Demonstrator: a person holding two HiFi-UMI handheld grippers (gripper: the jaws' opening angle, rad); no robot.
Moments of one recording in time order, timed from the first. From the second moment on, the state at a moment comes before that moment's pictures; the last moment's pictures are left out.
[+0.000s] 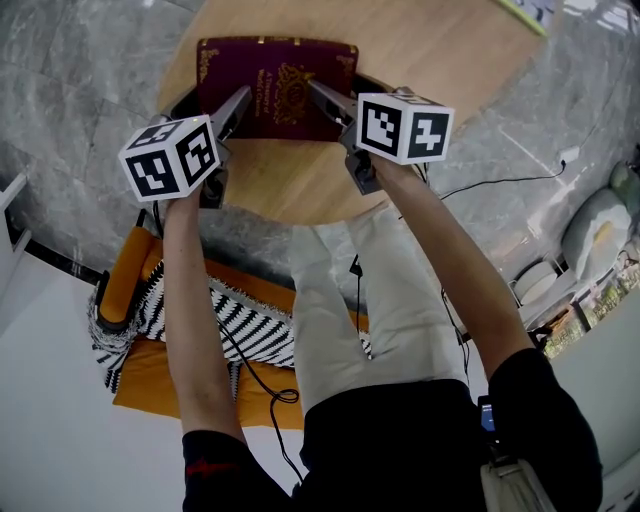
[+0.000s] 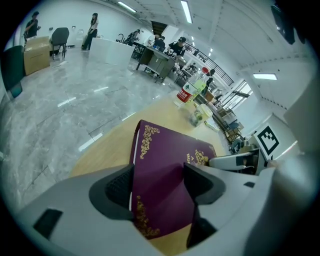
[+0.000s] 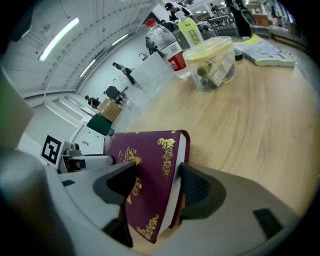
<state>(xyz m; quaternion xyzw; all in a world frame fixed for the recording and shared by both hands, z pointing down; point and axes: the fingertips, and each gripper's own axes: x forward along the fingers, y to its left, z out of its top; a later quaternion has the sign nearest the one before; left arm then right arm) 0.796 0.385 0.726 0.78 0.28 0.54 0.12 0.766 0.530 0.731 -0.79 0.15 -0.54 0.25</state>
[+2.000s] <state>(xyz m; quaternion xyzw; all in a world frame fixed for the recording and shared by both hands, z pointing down) 0.797 0.377 0.399 0.91 0.23 0.33 0.11 0.816 0.522 0.392 -0.89 0.29 -0.34 0.10</state>
